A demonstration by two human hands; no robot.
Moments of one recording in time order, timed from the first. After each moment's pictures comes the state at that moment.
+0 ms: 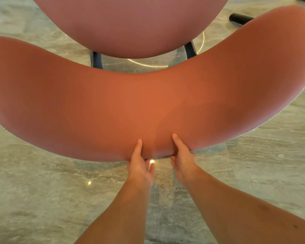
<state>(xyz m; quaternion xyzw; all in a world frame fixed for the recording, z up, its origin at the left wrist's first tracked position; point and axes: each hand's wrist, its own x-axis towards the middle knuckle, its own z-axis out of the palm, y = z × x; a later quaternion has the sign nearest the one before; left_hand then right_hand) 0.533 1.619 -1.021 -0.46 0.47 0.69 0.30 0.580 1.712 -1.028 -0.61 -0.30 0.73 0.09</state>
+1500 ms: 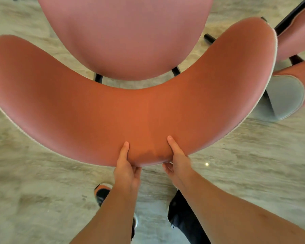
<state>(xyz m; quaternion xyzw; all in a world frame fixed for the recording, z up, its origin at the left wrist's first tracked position) 0.648 1.544 -0.677 -0.46 0.46 0.71 0.27 0.706 1.657 -0.678 -0.66 -0.28 0.70 0.01</state>
